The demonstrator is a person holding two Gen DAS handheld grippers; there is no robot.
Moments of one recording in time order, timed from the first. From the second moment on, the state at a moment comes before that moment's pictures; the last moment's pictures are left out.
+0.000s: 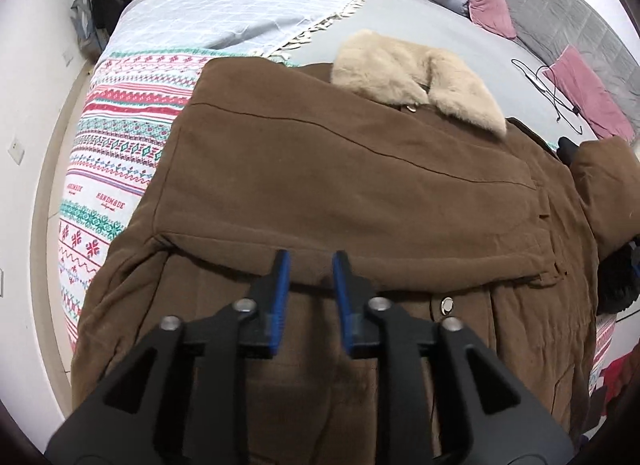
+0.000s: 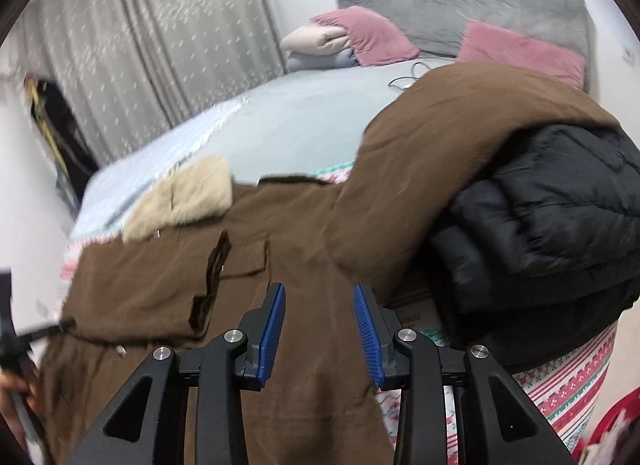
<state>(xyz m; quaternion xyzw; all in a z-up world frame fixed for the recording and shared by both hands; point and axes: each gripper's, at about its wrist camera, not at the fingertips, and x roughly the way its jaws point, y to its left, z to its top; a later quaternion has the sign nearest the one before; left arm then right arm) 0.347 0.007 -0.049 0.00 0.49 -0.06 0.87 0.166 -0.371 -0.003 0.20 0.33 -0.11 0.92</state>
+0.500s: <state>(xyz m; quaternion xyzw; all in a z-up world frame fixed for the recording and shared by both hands) 0.428 0.088 -0.087 -0.07 0.50 0.02 0.86 0.184 -0.374 -0.035 0.24 0.39 -0.08 0.89</state>
